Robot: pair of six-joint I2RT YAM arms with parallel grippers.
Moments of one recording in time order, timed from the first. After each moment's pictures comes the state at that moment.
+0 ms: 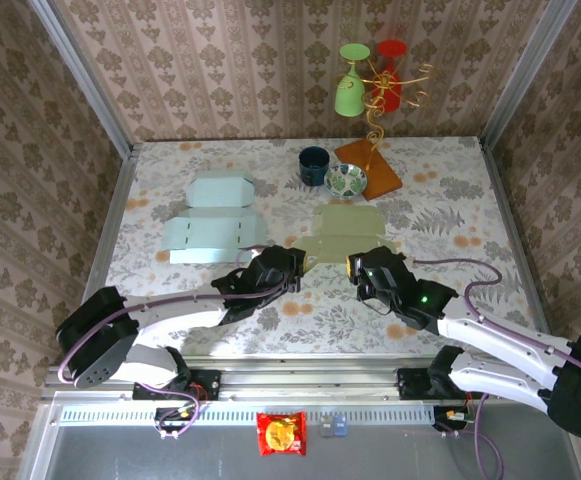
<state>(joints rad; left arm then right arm) -1.04 1.36 0.64 0.26 -0.28 -2.03 0.78 0.98 0.60 -0.24 0.31 2.04</state>
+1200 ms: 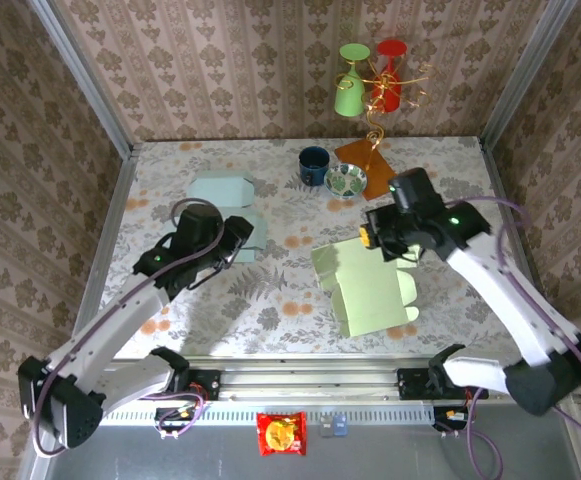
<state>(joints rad) -0.58 1.05 0.89 -0.54 0.06 -1.26 0.44 1.27 1.29 -0.96 -0.20 1.72</state>
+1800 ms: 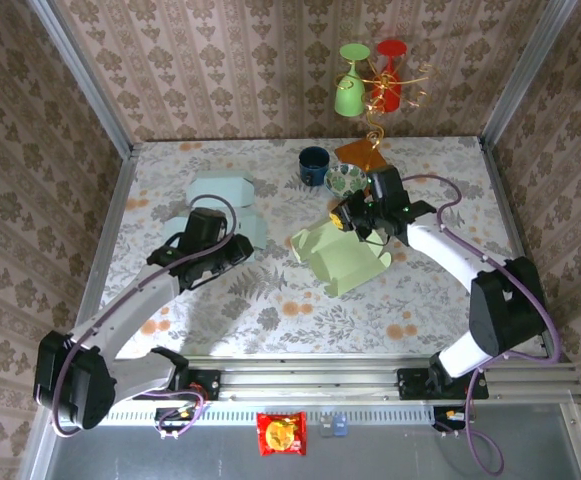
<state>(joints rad) -0.50 1.15 0.78 -0.46 0.17 -0.84 0.35 1.56 1.09 -0.28 -0.43 1.36</state>
